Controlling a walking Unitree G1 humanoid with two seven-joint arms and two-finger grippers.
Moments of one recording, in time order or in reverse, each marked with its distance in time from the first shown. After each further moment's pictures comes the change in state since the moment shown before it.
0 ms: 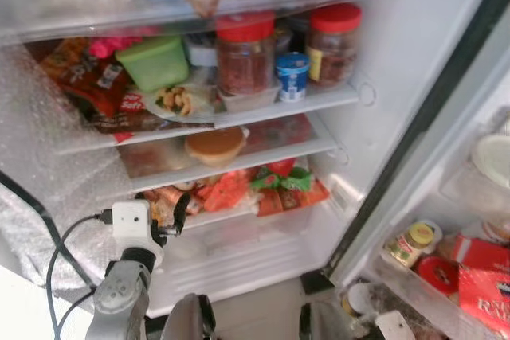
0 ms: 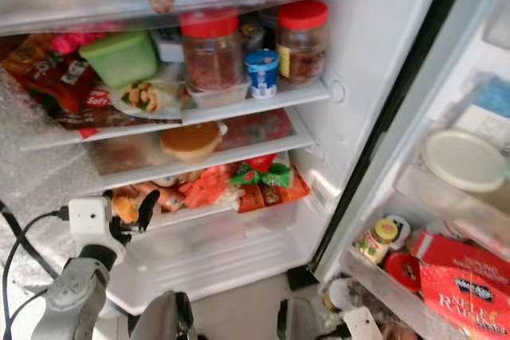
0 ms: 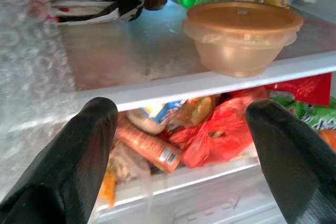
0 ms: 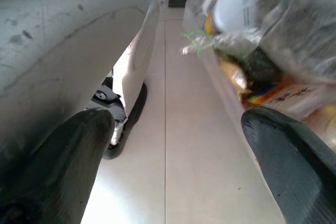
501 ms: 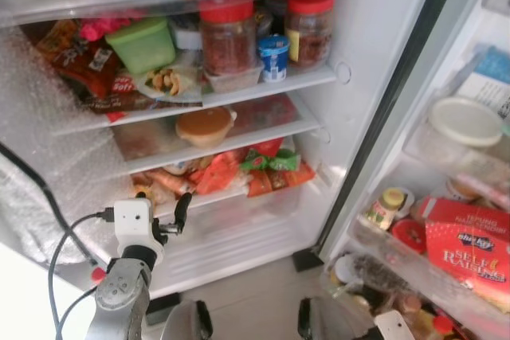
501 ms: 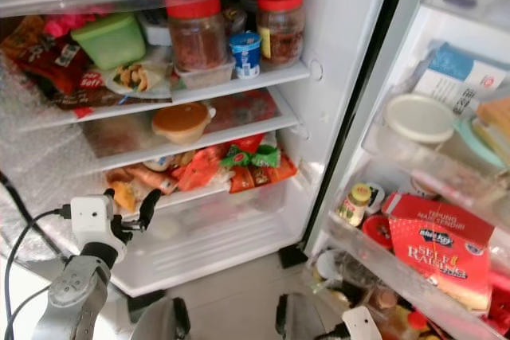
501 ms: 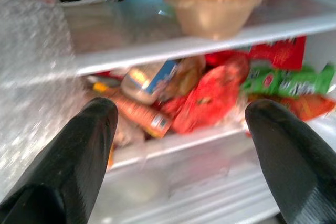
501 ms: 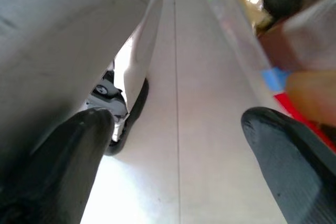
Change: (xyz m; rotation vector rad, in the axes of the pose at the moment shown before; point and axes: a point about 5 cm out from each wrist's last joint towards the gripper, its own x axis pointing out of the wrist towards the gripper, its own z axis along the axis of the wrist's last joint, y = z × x) left arm -0.001 0.002 -0.005 0.002 0.024 0.006; right arm 0.000 0.000 0.000 0.003 0.000 0.000
